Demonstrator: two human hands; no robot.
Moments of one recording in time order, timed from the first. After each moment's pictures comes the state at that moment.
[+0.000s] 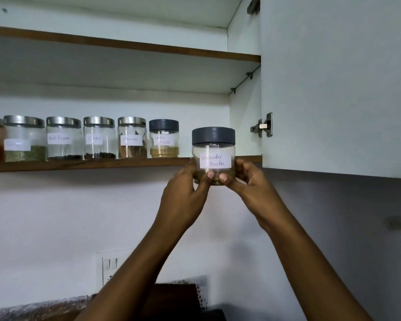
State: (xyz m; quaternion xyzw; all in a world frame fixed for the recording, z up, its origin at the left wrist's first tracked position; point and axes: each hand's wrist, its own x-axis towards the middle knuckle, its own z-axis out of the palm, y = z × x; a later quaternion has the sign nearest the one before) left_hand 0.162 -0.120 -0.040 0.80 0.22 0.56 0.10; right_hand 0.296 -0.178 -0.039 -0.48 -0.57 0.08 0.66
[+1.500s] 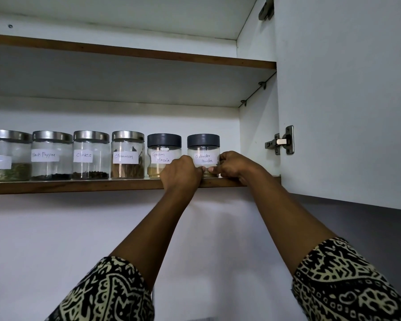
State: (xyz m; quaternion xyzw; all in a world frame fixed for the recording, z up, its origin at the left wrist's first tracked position) left_hand 0.235 0.017 0.035 0.73 0.48 0.48 -0.06; right_hand 0.370 -0.007 0.062 -0.63 -0.59 0.11 0.50
